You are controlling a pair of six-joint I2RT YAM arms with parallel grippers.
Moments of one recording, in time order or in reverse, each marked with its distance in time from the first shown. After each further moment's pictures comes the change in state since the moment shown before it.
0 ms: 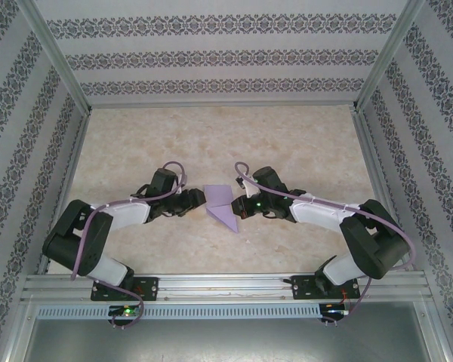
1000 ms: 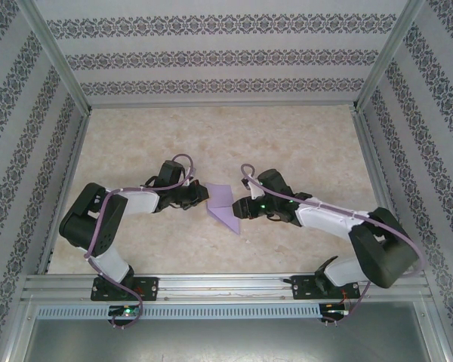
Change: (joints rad) left arm -0.006 0.157 0.114 0.075 0.076 -0.021; right arm -0.013 -0.097 -0.043 -0.046 0.061 0.022
